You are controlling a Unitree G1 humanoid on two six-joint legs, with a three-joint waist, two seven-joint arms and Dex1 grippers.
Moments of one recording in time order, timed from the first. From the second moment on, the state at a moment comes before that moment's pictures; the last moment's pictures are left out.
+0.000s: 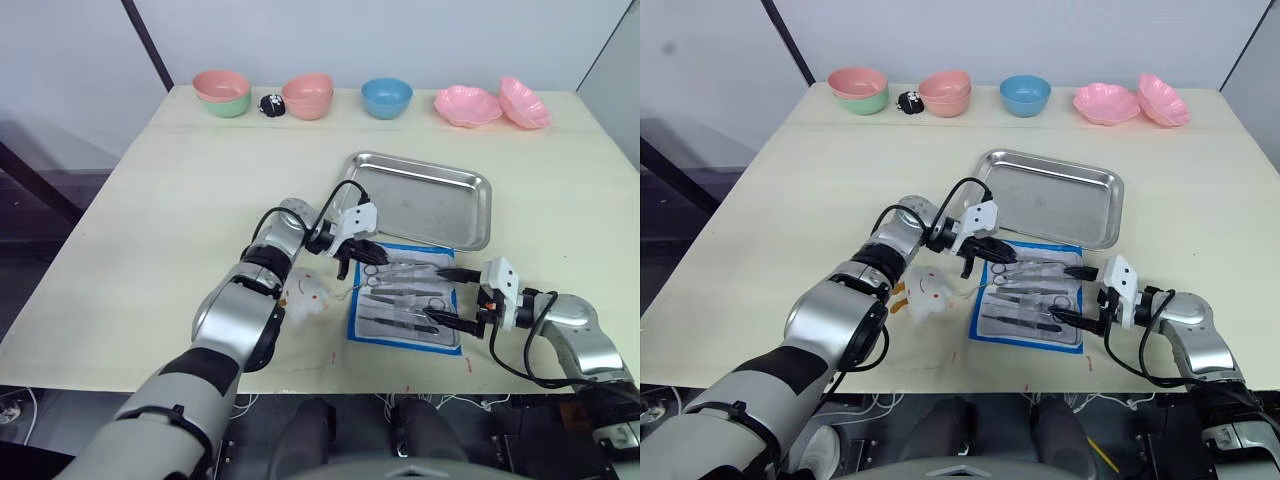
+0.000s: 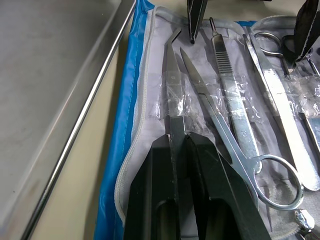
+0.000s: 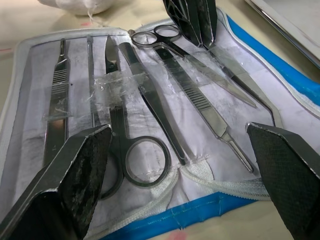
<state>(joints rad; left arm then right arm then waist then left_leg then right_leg) -1.11 0.20 -0.23 1.25 0.14 -0.29 -1.36 -0.18 -0.59 0.08 0.18 0.30 0.03 1.12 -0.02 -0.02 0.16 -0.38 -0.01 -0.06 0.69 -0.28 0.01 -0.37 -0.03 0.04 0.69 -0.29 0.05</state>
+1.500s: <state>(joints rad) -1.21 0.28 -0.24 1.25 0.19 -0.27 -1.49 -0.20 -0.55 0.11 0.26 0.29 -0.09 1.12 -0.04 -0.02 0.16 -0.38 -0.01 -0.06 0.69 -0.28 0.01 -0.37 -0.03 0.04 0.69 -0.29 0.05</state>
